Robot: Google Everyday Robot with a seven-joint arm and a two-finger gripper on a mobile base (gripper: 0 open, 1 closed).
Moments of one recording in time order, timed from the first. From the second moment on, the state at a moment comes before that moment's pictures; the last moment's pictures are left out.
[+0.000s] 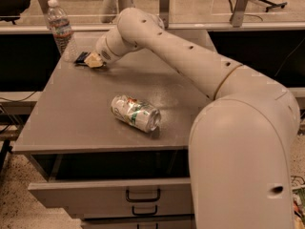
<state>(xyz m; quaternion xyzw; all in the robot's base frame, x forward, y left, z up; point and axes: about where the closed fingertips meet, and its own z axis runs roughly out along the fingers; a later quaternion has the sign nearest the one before) 0.774 0.194 0.849 -0.54 0.70 0.18 0.43</state>
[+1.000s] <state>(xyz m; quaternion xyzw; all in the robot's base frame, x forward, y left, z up) 0.779 0.186 0.845 -0.53 0.71 0.19 0.43</state>
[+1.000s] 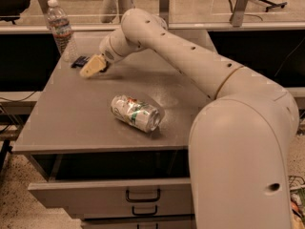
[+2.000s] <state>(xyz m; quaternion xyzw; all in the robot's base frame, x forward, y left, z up) 0.800 0.029 0.952 -0.44 0.68 0.23 0.54</state>
